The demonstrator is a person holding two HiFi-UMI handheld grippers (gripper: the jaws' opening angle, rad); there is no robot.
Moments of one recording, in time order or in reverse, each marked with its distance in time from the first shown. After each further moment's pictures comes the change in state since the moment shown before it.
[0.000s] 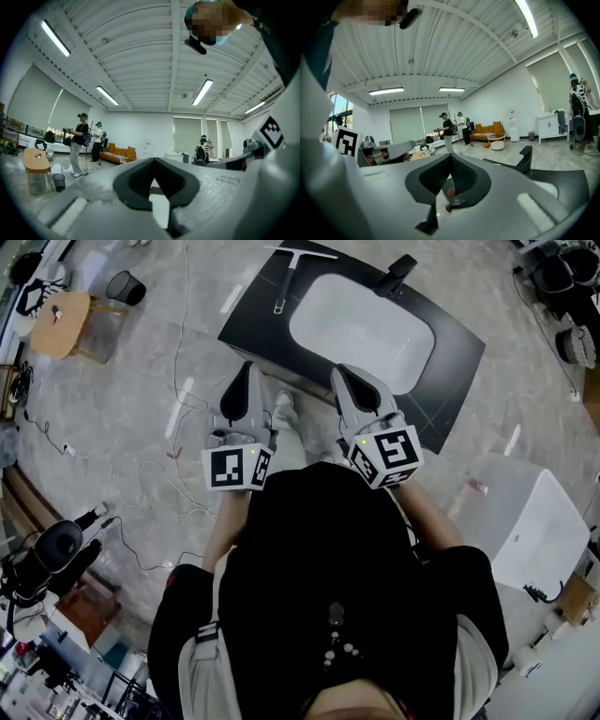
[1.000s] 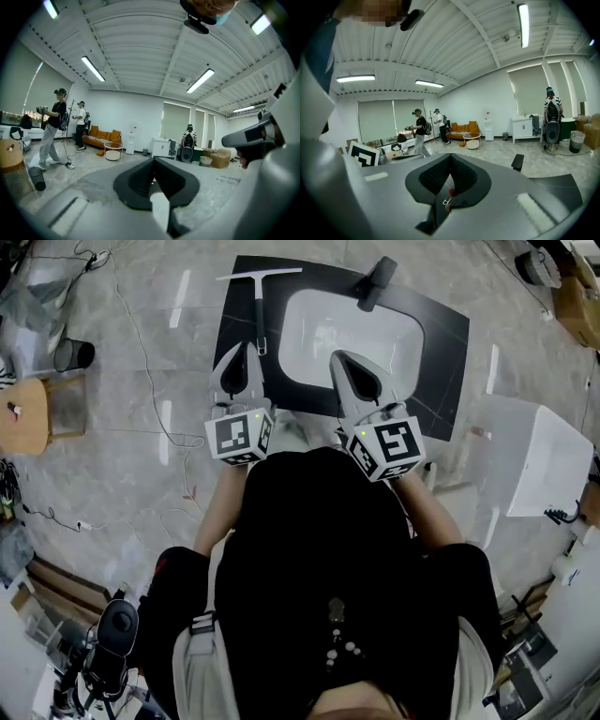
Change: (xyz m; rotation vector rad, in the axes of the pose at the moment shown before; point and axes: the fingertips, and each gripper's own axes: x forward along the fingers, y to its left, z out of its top) left arm 0.206 0.072 -0.066 -0.021 0.212 -0.239; right arm 0.124 -0.078 0.037 0.038 0.028 -0.344
